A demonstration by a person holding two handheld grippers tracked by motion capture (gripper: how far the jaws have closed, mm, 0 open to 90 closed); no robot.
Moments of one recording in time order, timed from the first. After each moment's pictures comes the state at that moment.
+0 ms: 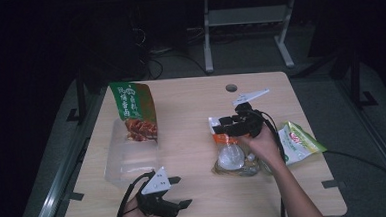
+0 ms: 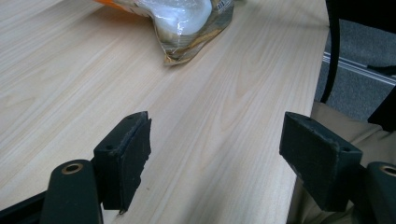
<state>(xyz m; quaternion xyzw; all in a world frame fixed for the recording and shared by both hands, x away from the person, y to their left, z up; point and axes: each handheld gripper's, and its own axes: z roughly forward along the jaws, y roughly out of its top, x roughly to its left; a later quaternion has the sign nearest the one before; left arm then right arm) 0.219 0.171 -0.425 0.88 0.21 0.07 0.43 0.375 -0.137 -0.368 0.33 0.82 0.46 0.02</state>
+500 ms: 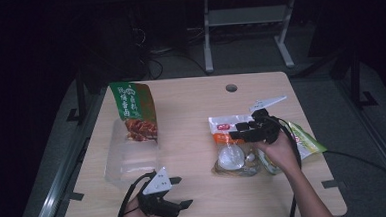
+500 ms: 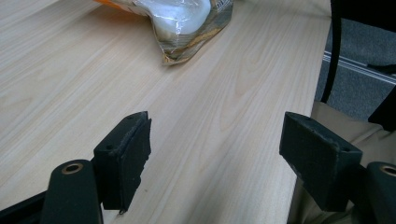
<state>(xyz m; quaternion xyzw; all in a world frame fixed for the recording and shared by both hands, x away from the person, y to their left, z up) 0.219 0.168 -0.427 0.88 0.21 0.07 0.43 0.361 -0.178 -0.381 0.36 0.82 0.44 0.03</state>
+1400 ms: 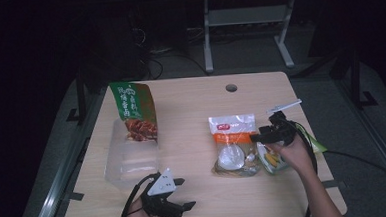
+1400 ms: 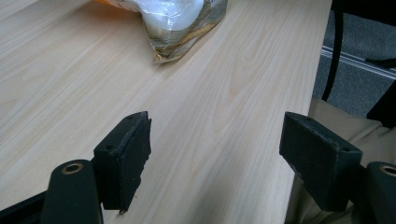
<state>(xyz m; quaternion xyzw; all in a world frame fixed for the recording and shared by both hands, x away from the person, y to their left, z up) 0.218 0.160 -0.430 0.88 0.20 0.07 0.42 0.374 -0.230 -0.420 0.46 0.81 0.36 0.04</state>
